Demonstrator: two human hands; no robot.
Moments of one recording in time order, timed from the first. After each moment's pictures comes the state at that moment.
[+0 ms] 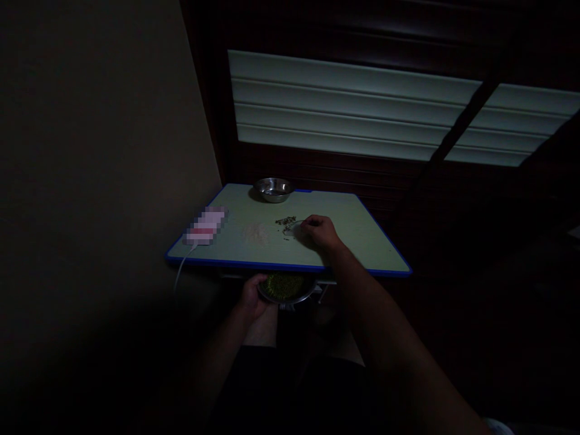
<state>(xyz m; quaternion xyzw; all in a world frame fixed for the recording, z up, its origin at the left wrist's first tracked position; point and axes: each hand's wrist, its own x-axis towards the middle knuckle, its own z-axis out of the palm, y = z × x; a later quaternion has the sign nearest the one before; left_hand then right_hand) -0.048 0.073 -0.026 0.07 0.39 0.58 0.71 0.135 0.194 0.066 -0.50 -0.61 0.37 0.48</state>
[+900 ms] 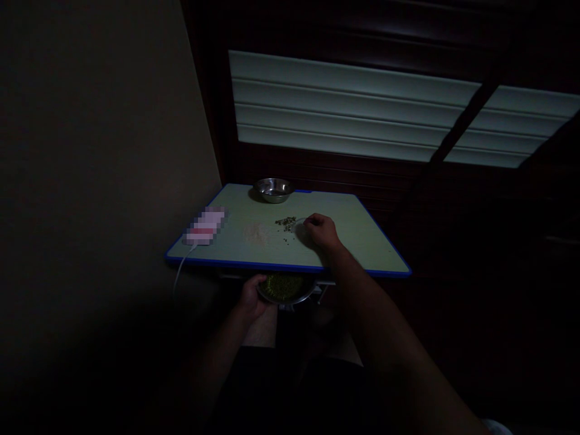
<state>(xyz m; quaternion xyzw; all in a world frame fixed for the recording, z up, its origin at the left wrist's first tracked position) -0.048 0.073 -0.029 0.08 0.38 0.59 0.71 0.140 0.204 0.058 -0.52 -0.64 0.27 0.50</state>
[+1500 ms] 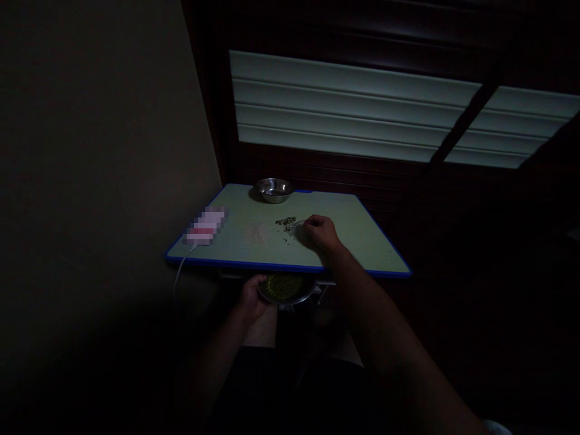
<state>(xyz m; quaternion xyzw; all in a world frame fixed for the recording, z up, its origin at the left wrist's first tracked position) -0.048 0.073 -0.027 0.07 0.39 0.58 0.71 0.138 0.199 0.063 -0.52 -0.63 0.30 0.49</state>
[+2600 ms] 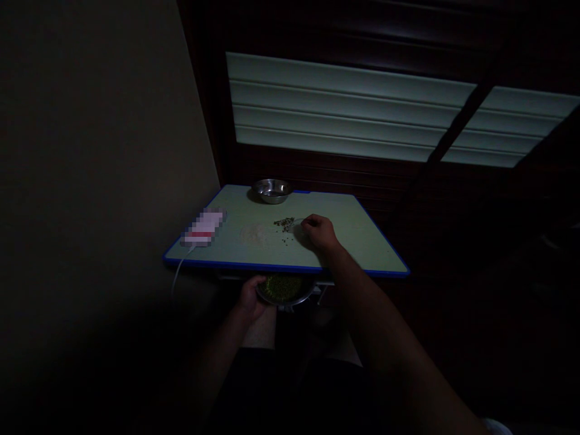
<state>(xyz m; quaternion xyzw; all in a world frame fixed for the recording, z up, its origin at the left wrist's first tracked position) -0.048 0.073 -0.028 0.08 0.38 0.59 0.71 0.141 0.208 0.053 -0.51 -0.65 0.27 0.50</state>
